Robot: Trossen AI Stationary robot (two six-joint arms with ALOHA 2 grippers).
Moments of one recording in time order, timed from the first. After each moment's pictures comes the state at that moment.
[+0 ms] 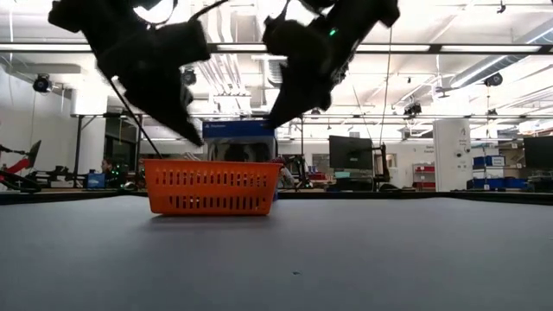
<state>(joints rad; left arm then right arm) -0.25 1.41 0.79 -0.27 -0.28 -0.31 0.05 1.82 1.32 -0.37 0.11 0.19</state>
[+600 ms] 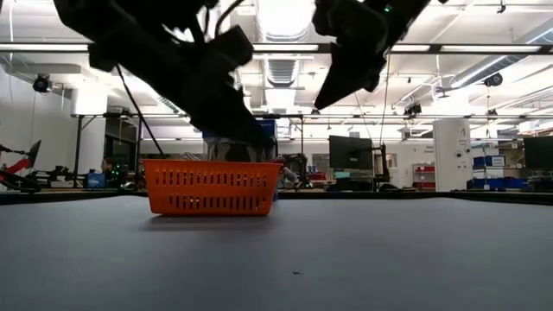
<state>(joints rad) -0.22 1.65 0.79 0.28 -0.38 -0.18 0.12 1.56 1.12 -0.43 0.26 0.28</state>
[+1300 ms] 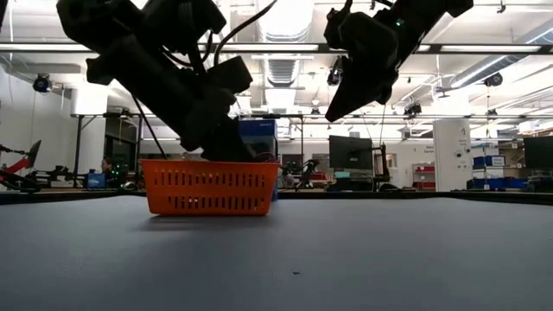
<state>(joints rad) -0.21 1.71 0.78 0.22 -0.41 -0.28 0.12 1.52 1.00 -0.35 0.26 0.34</state>
